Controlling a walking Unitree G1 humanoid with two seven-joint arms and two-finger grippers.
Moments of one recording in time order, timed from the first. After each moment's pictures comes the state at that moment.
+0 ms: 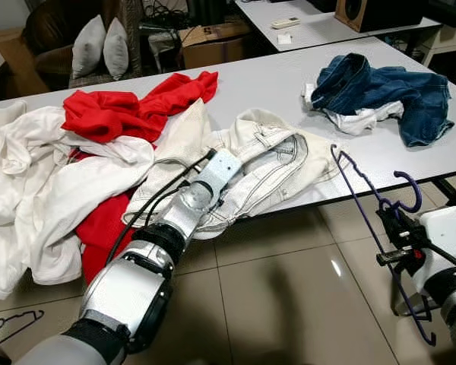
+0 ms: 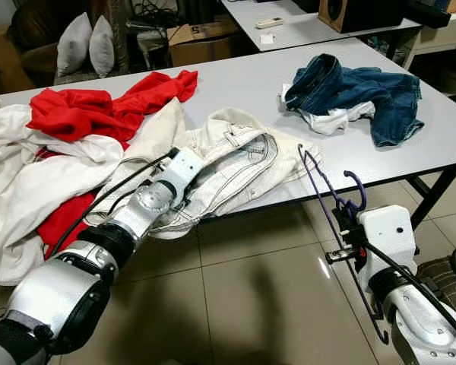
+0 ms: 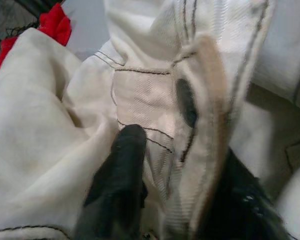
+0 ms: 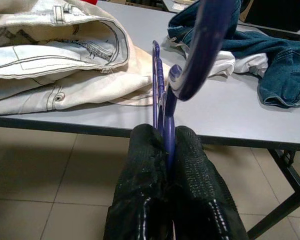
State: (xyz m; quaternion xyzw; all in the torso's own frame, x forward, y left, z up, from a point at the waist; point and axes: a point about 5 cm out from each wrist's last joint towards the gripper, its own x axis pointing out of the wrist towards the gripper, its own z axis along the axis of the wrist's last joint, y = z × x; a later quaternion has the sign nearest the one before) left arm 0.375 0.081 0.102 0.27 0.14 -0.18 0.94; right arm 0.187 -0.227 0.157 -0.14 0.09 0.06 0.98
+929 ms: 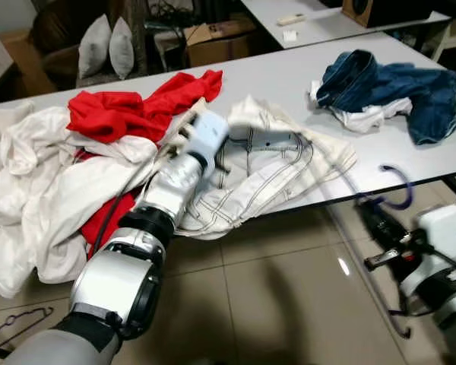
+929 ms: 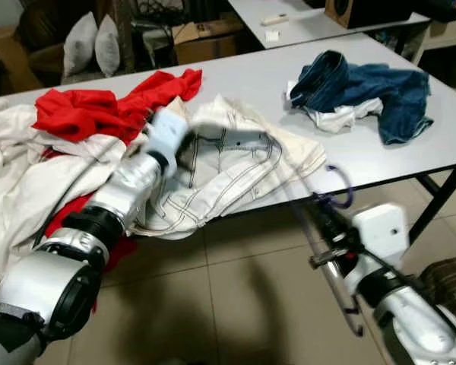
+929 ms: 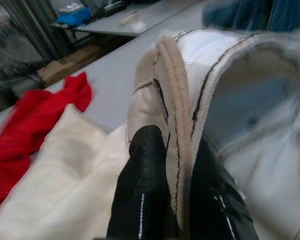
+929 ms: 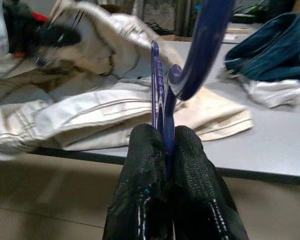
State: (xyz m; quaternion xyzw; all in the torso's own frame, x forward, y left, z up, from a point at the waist) left arm 0.393 0.093 0.163 0.08 0.02 -0.21 0.97; right arm 0.180 -0.202 0.169 -0.06 0.04 0.15 0.99
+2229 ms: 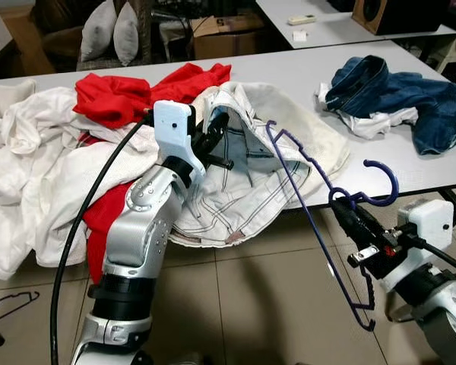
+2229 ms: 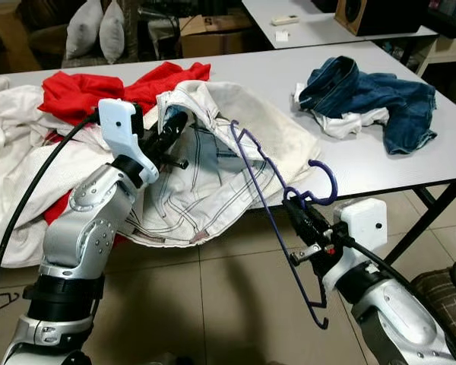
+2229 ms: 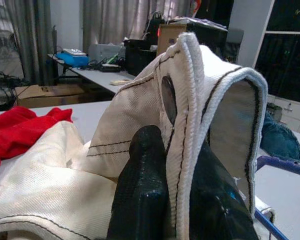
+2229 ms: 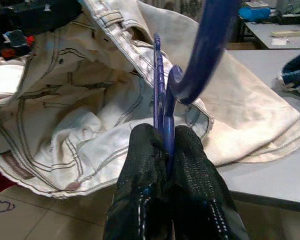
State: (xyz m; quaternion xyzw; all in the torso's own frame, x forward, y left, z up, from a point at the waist) left arm 0.319 0.096 0.208 -0.07 -0.08 -0.24 0.97; right arm 0.184 -0.181 0.175 0.01 0.02 0.22 0.98
